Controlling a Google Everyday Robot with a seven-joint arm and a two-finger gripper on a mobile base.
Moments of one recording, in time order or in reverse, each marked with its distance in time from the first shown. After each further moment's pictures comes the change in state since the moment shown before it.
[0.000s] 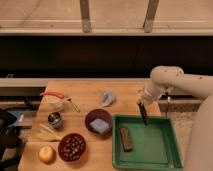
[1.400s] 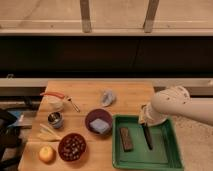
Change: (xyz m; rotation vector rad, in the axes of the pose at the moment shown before) arm 0.123 -0.027 -0.027 0.093 -0.052 -0.017
